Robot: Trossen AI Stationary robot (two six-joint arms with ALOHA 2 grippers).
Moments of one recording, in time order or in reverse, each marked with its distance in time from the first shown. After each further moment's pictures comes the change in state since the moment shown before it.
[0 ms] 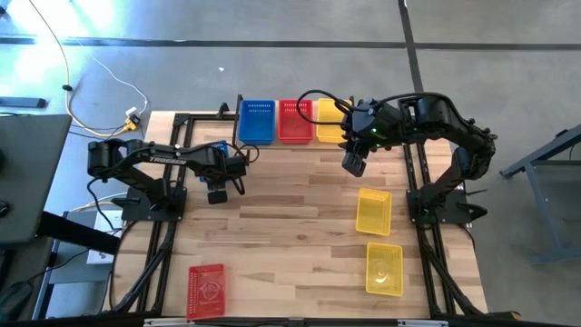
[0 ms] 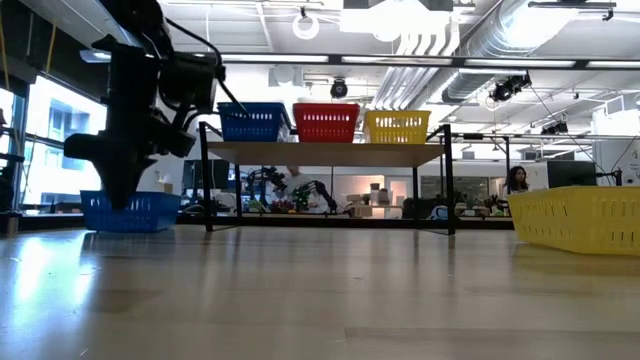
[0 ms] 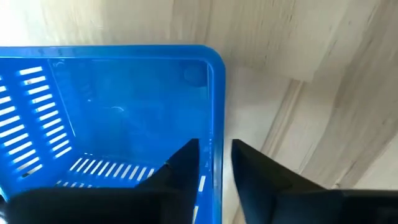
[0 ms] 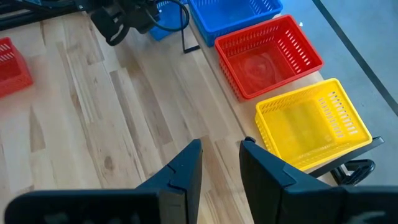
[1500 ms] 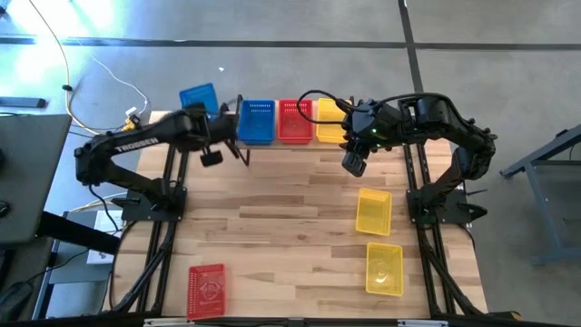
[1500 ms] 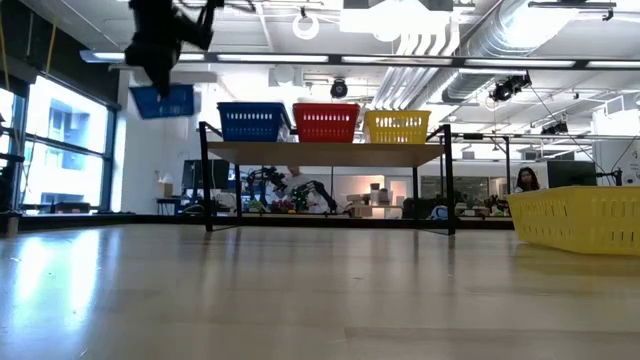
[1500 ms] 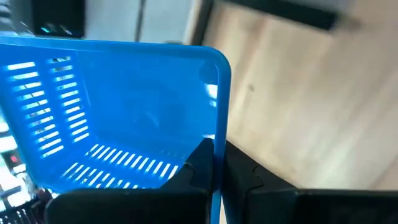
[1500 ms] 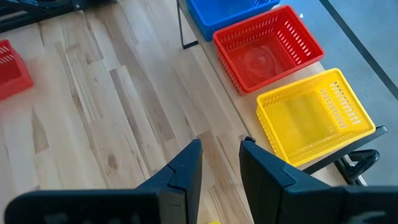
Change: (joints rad) left arm 0.079 -0.121 0.535 -0.454 -0.426 0.004; right arm 0.000 0.000 0.000 -0.019 -0.005 0.042
